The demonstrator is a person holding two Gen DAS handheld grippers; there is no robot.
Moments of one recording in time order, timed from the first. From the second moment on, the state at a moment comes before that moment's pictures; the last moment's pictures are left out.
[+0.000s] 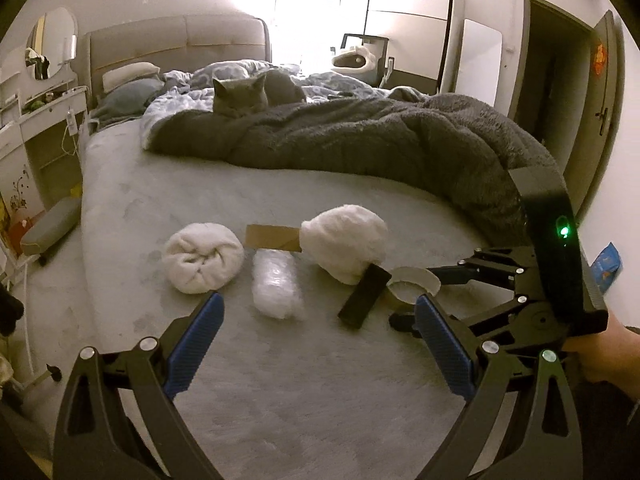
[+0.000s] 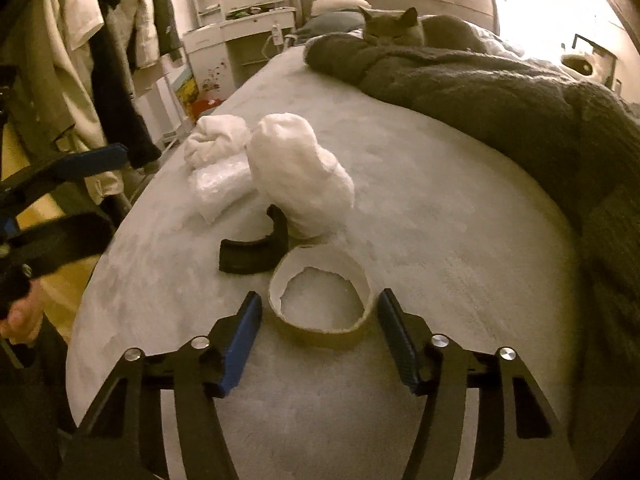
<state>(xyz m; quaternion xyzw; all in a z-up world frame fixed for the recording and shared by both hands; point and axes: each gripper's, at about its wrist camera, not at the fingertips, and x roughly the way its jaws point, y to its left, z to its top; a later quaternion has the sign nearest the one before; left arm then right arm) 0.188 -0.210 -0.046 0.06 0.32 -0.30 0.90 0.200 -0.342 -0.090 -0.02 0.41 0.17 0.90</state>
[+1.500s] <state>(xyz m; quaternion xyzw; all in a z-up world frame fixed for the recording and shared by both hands) 0.226 -0.274 -0.098 0.09 0.40 -0.32 0.86 0.178 -0.420 -0.066 0.03 0.36 0.16 0.92</state>
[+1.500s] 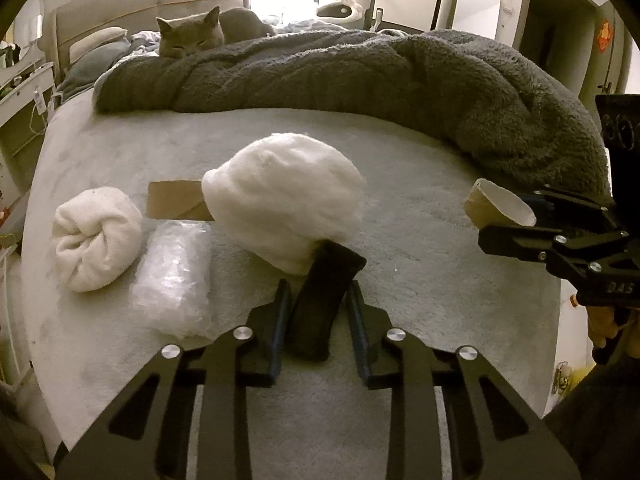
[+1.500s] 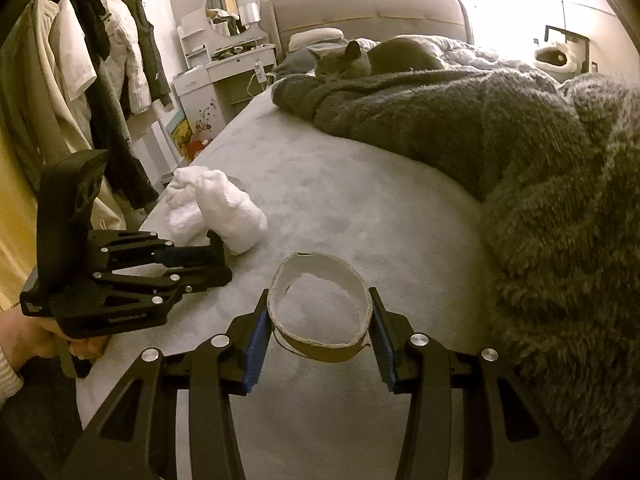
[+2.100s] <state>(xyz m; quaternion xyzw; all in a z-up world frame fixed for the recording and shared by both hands) 0.204 -0.222 -0.063 0.06 0.37 -0.32 0.87 0.181 -0.378 -0.034 0.04 0.34 0.16 0.93</state>
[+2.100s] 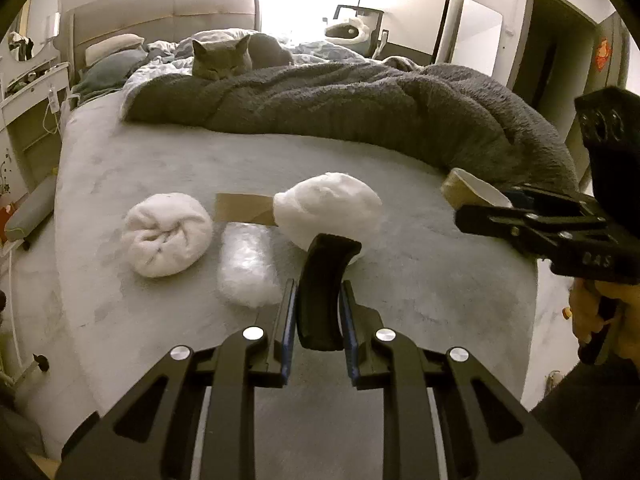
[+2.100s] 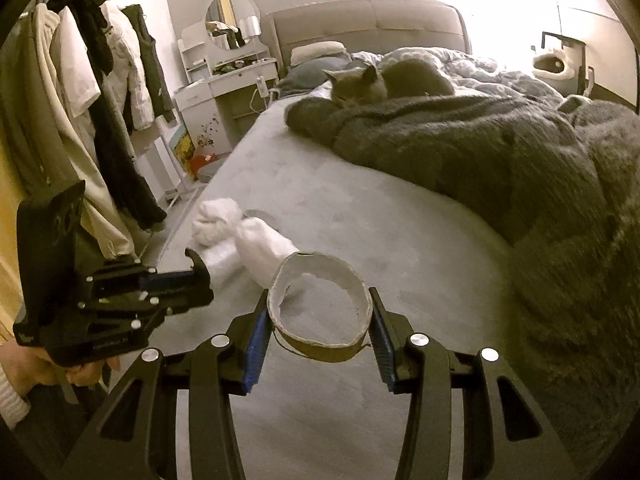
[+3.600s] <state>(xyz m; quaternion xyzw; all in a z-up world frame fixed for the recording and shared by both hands) 0.191 0.026 -0.115 -0.03 0.49 -0.11 0.87 0.211 -0.112 0.000 -0.02 0.34 0.31 0.89</state>
